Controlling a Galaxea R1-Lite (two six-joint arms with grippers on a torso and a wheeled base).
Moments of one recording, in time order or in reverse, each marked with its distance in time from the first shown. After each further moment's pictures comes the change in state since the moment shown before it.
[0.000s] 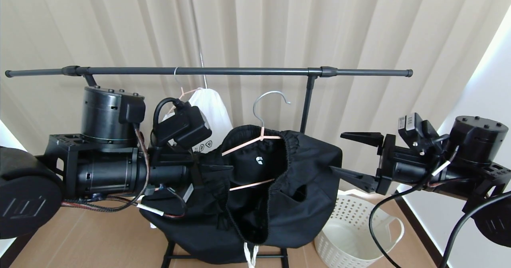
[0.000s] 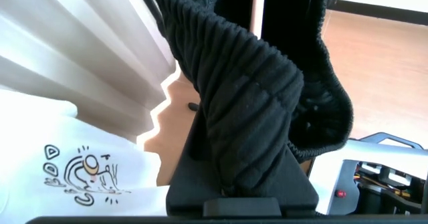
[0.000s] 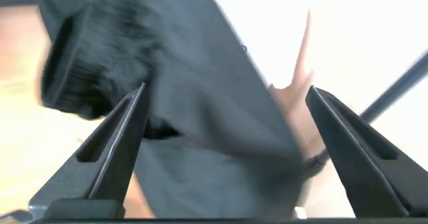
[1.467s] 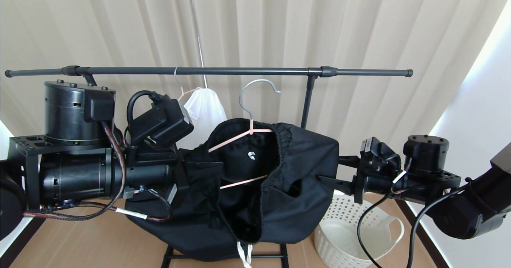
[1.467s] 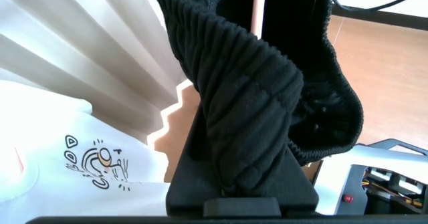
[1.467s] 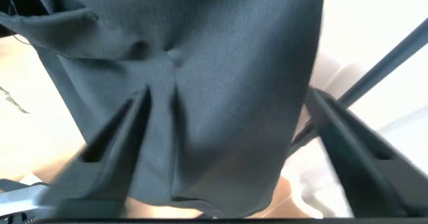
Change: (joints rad) left arm 0.016 -0.087 0.038 0.000 0.014 -0.020; right arm -0.003 0.235 -0.053 -0.010 -0.045 -0.128
